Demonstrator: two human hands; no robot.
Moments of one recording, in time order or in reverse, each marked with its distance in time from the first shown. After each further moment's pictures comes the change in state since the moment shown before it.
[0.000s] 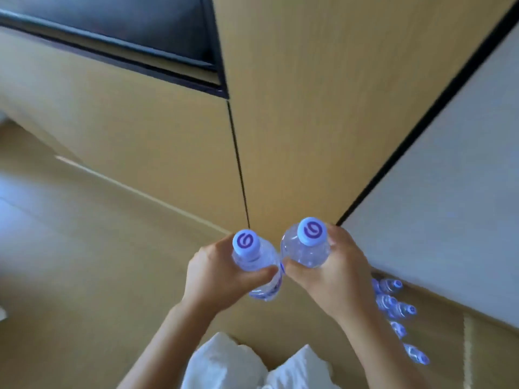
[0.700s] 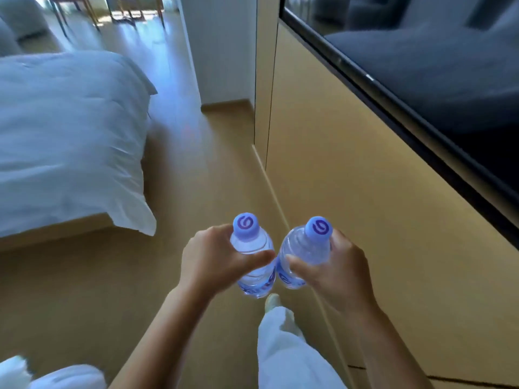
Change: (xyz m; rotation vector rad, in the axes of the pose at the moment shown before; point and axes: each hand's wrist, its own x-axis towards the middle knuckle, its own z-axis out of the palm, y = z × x) left_hand 0.036 -0.264 -0.290 -0.110 0.672 -0.562; right_hand 0.108 -0.303 0.328 0.065 -0.668 -0.498
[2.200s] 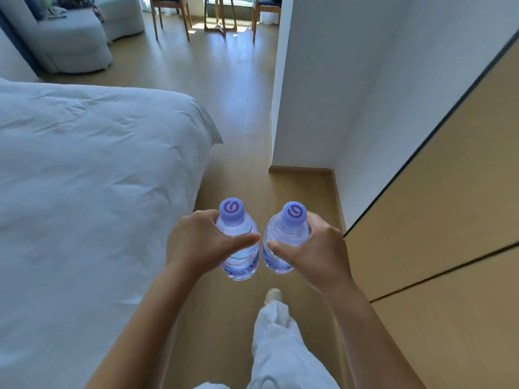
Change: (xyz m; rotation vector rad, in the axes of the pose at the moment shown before) left_hand 0.813 -0.180 -0.232 -0.023 0.261 -0.282; right_hand 0.803 -0.301 0.366 -0.005 -0.299 -0.299
